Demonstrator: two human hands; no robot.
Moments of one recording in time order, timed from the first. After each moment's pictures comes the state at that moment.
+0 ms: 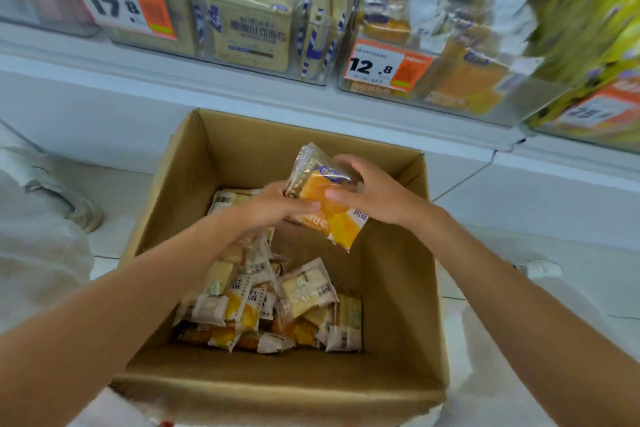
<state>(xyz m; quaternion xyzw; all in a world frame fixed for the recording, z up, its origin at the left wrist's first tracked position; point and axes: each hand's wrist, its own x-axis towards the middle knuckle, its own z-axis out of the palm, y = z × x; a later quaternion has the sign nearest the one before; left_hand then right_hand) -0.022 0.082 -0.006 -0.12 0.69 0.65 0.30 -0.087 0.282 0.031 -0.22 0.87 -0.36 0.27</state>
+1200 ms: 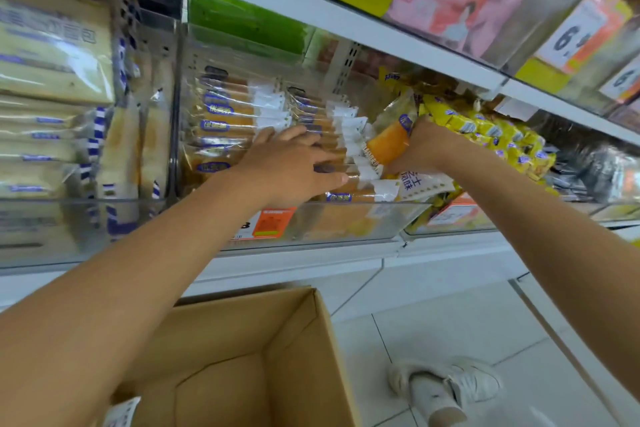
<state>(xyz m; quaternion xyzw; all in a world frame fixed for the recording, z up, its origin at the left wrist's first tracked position) -0.270 0.202 0.141 0.27 0.94 0.20 0.04 -0.289 0.423 0.212 0.16 0.98 -0.05 0.06</state>
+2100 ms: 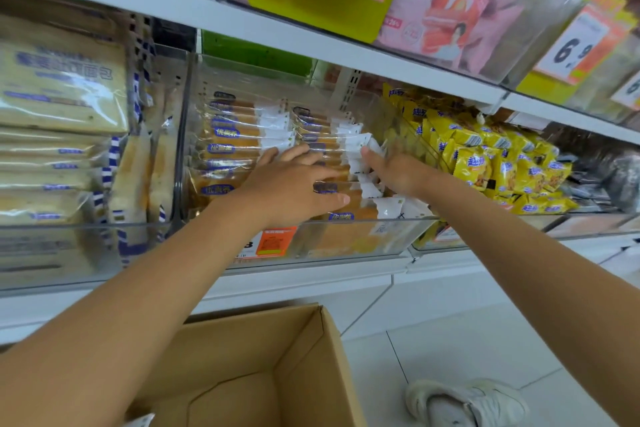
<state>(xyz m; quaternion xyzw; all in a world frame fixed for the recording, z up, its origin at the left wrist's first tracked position) -0.268 0.203 0.142 0.27 0.94 0.20 0.04 -0.302 0.412 0.172 0.08 0.98 -0.15 0.07</state>
